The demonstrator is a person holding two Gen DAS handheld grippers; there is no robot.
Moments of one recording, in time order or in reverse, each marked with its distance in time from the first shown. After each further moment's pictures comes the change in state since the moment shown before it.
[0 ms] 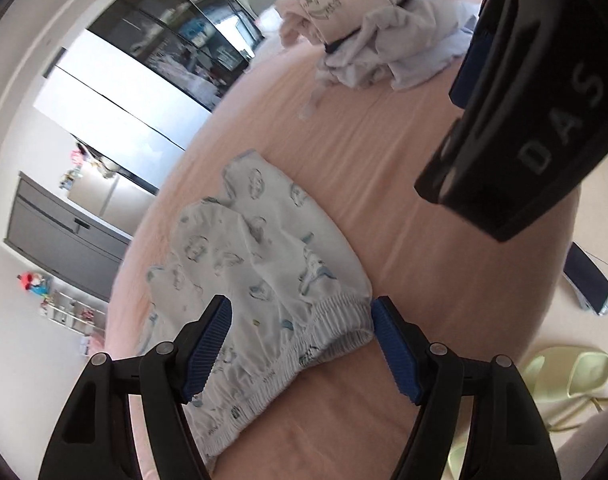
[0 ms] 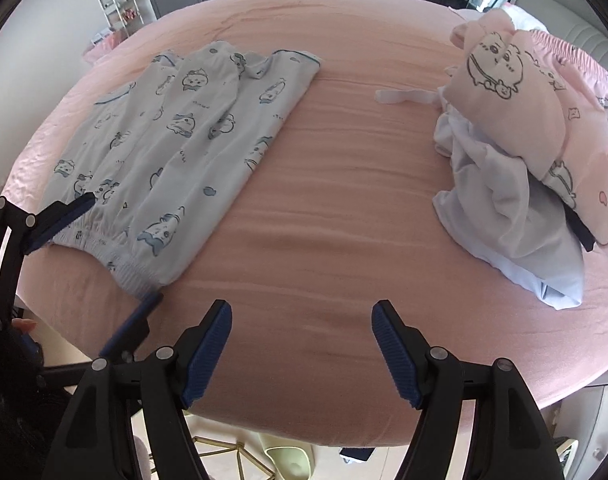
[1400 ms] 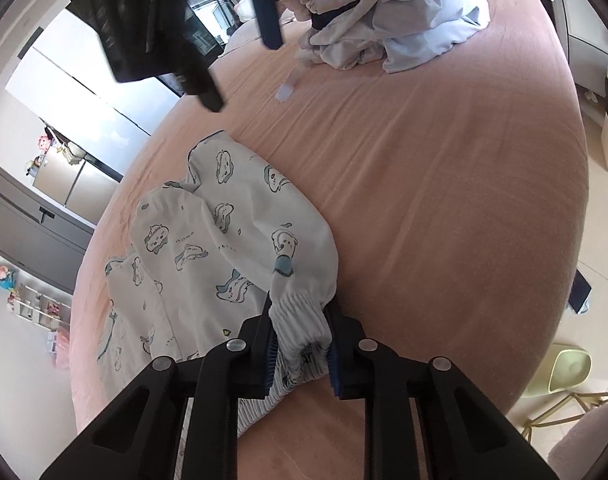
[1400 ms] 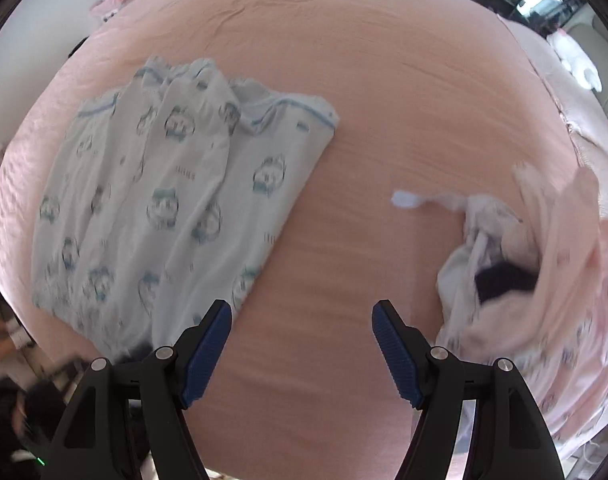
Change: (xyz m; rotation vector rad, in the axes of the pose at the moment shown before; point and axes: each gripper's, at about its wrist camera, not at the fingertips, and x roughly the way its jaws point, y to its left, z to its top) left arm 0.006 -0.004 -0.011 -0.022 0.028 -0.092; right arm 0.022 0.002 0.163 -0.092 0.188 -0.013
